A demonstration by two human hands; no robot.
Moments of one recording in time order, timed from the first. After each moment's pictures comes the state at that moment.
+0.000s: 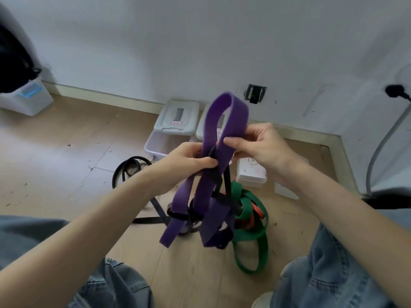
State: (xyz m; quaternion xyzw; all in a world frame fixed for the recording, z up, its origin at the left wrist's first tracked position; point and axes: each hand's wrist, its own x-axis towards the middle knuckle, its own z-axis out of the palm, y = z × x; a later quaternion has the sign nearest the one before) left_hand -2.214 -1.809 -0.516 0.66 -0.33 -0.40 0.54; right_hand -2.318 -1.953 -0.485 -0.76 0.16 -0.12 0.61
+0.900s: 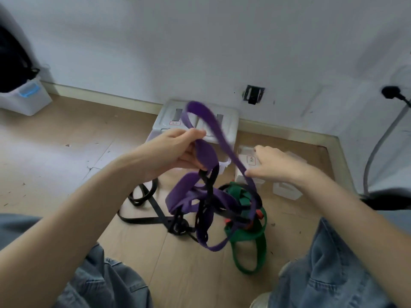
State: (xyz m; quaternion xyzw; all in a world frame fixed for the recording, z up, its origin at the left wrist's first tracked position) left_hand -2.199 -1.802 -0.489 0.65 -0.25 -0.44 0.57; right_hand -2.327 -1.982 -0.500 -0.94 0.25 0.16 0.15
